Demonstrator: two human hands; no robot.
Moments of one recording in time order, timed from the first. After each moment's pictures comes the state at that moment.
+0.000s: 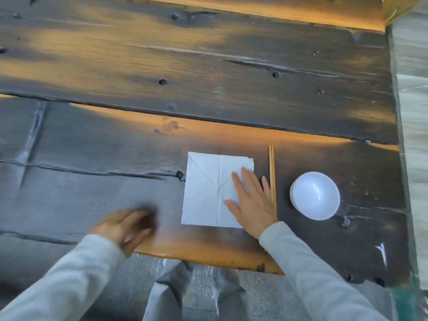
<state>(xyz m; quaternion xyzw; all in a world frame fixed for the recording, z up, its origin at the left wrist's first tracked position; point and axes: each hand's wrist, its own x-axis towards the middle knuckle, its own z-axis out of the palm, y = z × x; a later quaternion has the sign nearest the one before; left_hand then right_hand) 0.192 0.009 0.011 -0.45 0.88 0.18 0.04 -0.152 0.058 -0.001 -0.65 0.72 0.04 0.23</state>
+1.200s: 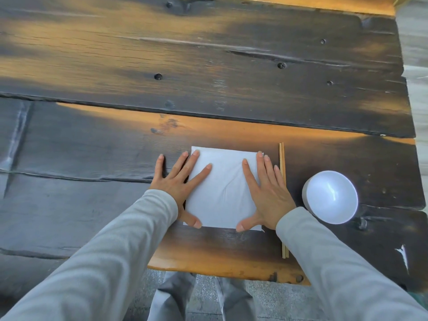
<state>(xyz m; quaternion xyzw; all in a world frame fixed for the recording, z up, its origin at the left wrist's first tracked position) 0.060 -0.079 -0.030 -0.34 0.88 0.14 0.29 -0.176 0.032 -0.014 -0.65 0.70 0.16 0.26</state>
